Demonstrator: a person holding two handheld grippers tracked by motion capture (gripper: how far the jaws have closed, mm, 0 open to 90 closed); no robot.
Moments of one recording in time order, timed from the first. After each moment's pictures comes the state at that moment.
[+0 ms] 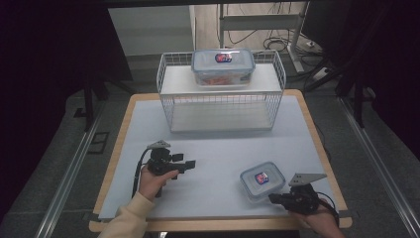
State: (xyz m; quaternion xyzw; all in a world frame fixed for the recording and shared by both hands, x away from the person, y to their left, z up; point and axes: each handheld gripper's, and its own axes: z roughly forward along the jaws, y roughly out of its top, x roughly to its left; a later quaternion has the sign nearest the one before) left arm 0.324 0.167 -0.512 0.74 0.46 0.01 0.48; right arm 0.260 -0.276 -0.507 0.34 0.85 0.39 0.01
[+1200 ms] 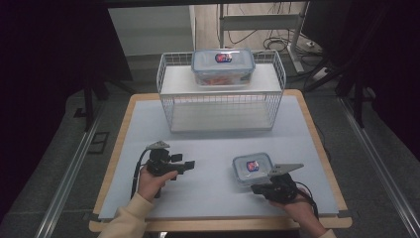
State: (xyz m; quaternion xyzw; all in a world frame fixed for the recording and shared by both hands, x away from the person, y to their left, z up) left arm 0.321 0.169 -0.510 0.75 0.46 0.01 0.48; right arm 0.283 -0.225 -0.509 0.33 0.86 0.39 0.01
